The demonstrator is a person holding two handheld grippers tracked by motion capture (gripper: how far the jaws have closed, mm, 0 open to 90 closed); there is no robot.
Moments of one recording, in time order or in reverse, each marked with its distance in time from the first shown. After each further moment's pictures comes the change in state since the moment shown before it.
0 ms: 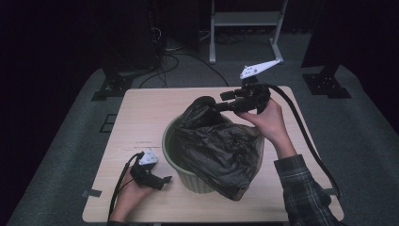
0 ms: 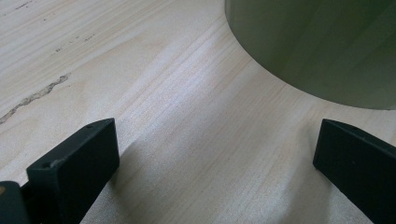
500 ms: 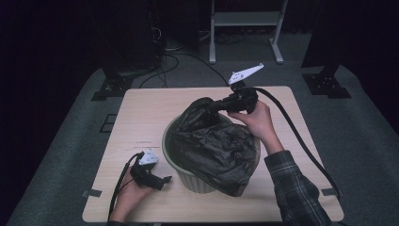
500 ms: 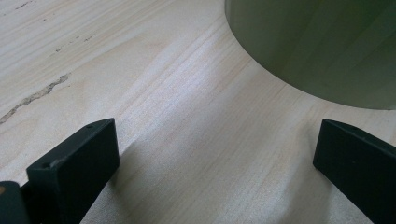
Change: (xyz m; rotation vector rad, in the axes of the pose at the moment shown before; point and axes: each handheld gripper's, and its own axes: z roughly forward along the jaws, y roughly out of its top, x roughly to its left) left arm 0.000 0.000 0.000 0.000 0.000 0.000; right arm -0.015 -0.012 0.036 0.052 0.044 -0.013
